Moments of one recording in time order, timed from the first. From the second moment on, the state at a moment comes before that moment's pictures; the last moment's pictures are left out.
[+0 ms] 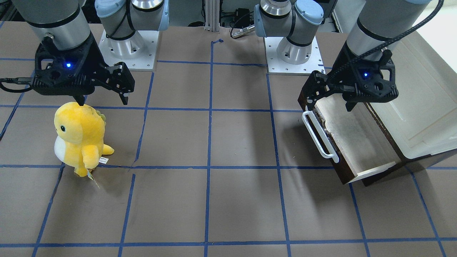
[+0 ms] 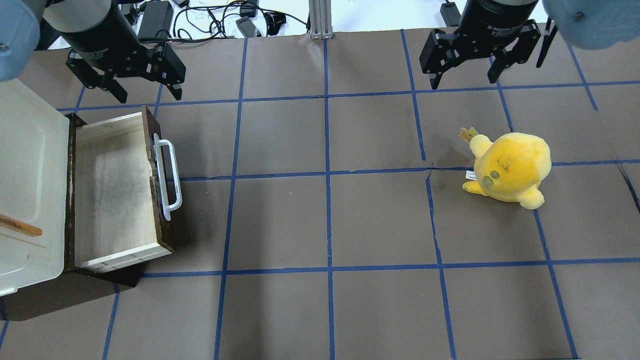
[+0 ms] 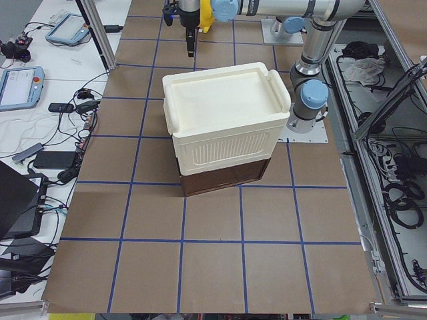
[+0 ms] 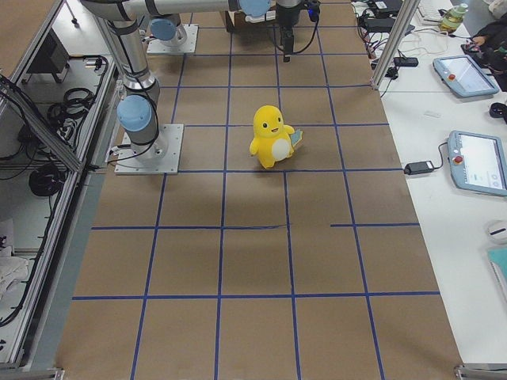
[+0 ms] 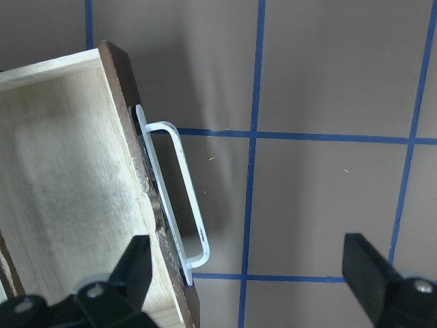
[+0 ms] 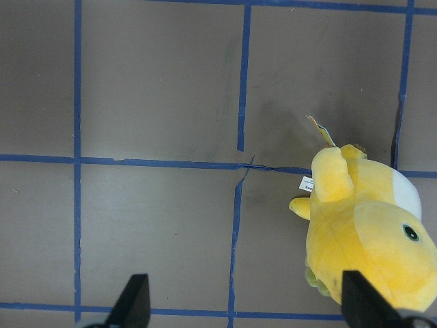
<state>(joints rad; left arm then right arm) -1.51 -1.64 -1.48 -1.54 1.58 0.07 1.60 -1.48 1.44 -1.57 -1.58 -0.02</state>
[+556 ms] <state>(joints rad) -1.51 -1.63 -1.49 -1.53 1.57 0.09 1.60 -1.48 1.44 -1.57 -1.58 -0.02</state>
